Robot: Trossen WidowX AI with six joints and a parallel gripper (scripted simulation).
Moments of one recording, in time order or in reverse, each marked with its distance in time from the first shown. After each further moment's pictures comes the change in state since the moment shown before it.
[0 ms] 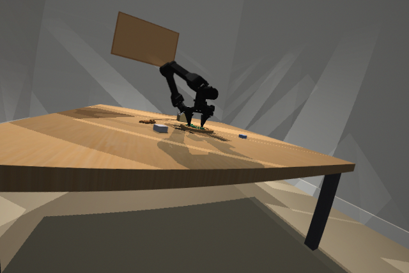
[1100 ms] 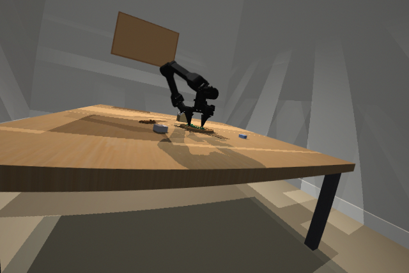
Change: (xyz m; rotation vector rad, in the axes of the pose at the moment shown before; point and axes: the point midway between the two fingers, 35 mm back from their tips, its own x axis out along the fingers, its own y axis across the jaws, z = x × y) arm -0.002 0.000 0.001 0.001 0.001 -0.001
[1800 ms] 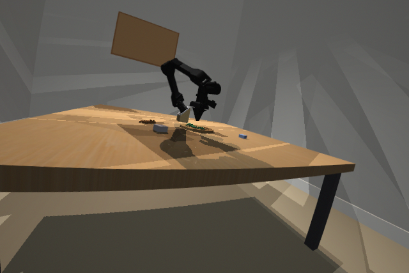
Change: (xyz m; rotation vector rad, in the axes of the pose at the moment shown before) arm -0.030 0.021 -0.017 -0.581 0.000 -0.005
